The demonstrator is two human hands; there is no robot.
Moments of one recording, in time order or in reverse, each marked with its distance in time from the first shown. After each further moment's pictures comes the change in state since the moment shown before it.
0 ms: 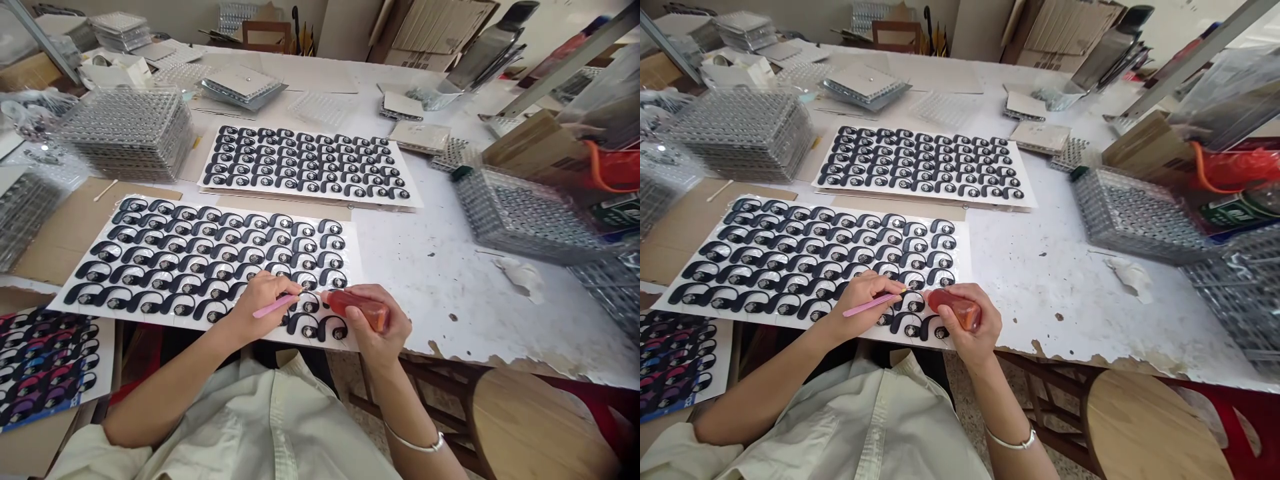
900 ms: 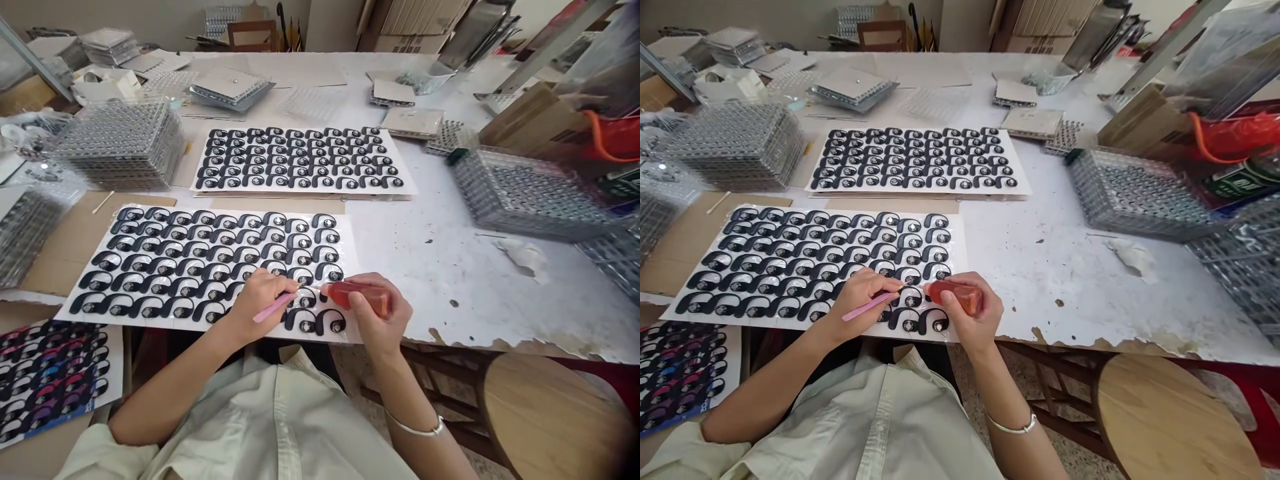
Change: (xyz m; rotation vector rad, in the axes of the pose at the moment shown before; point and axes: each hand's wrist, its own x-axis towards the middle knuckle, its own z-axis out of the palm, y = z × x) left_hand 0.000 0.001 0.000 0.094 0.004 0.144; right_hand 0.000 0.002 -0.001 0.056 0.087 0.202
